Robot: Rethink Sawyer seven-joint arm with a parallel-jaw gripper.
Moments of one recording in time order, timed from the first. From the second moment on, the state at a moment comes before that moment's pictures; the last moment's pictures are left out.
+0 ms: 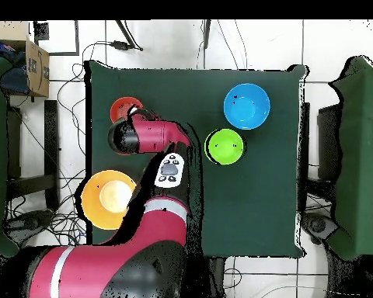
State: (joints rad) arm 0.09 -0.26 -0.16 1.26 0.09 0.20 2.28
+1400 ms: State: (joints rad) arm 0.12 -0.30 -0.16 1.26 0.12 0.20 2.28
